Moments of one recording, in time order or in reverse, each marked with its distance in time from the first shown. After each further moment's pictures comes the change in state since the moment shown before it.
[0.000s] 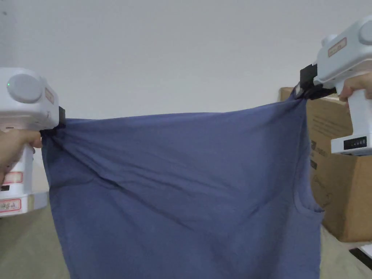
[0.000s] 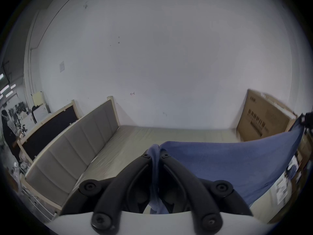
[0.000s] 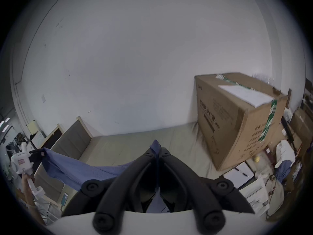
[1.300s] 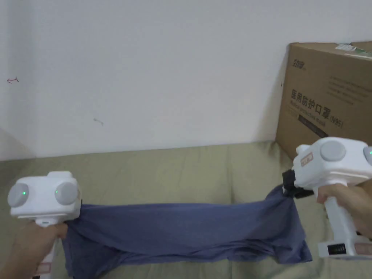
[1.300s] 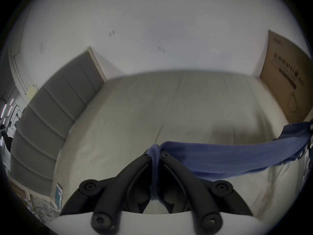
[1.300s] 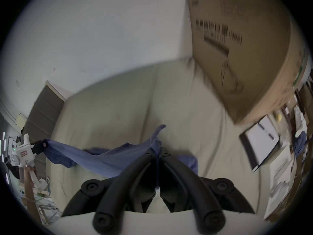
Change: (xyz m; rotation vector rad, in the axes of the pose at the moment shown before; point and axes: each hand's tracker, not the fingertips) left arm 0.050 -0.247 -0.278 -0.442 0.094 -0.127; right arm 0.082 -0.247 -0.261 -0.520 -0.092 -0.074
